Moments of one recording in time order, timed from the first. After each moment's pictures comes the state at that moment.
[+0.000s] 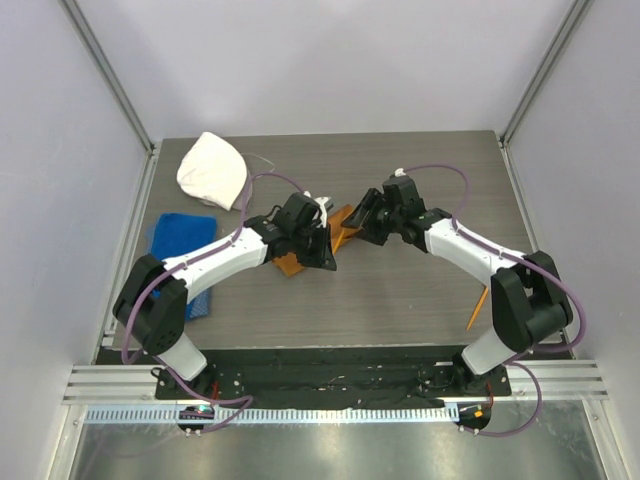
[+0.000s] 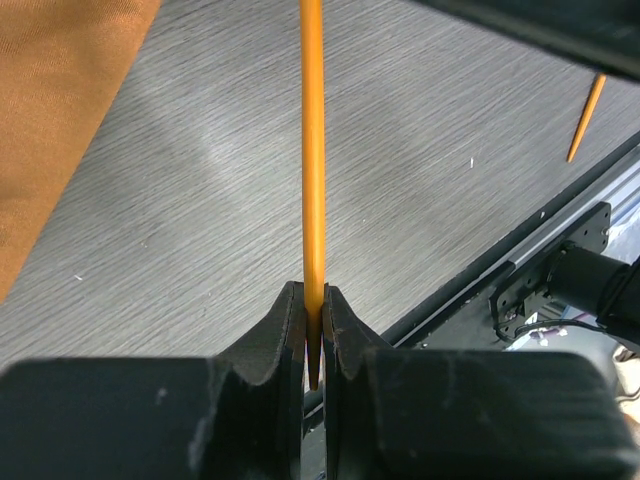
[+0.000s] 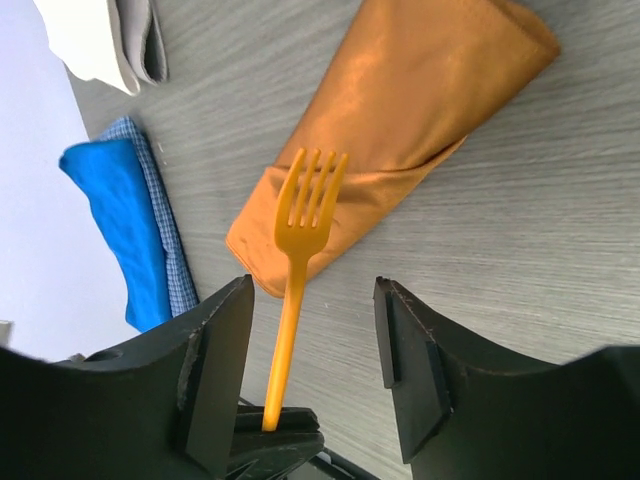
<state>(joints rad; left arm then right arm) -0.72 1.61 1.15 -0.43 0.26 -0.58 0.46 1.54 1.03 -0.19 -0.18 0.96</state>
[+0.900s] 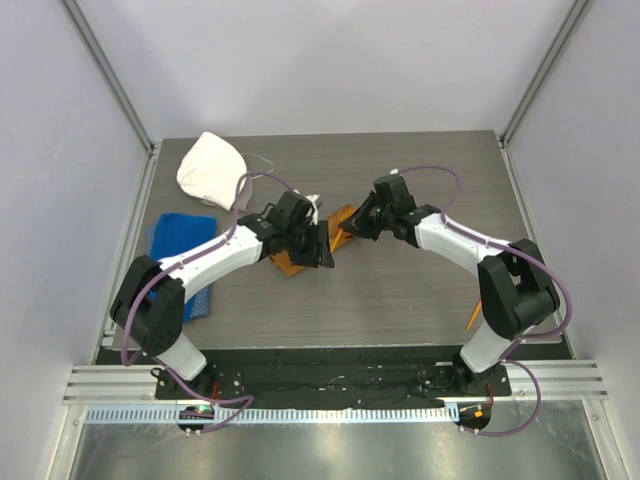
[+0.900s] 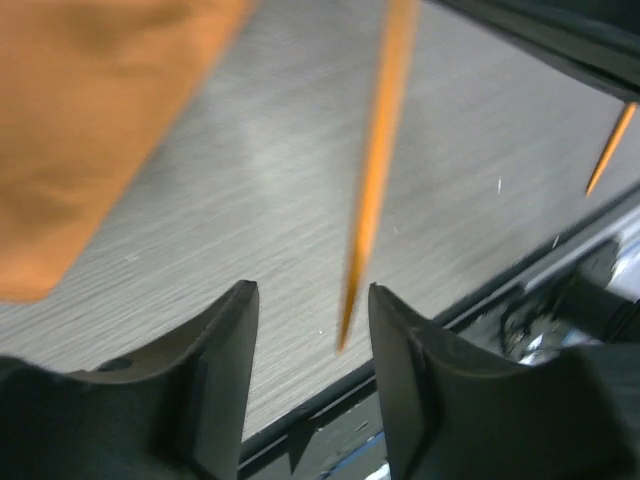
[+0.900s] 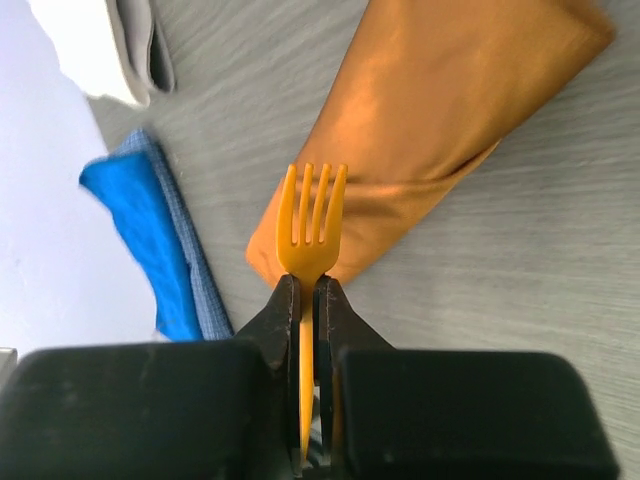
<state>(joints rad) -0.70 1.60 1.14 -0.46 0.23 -0.59 0.48 1.64 1.06 -0.14 -0.20 1.06</state>
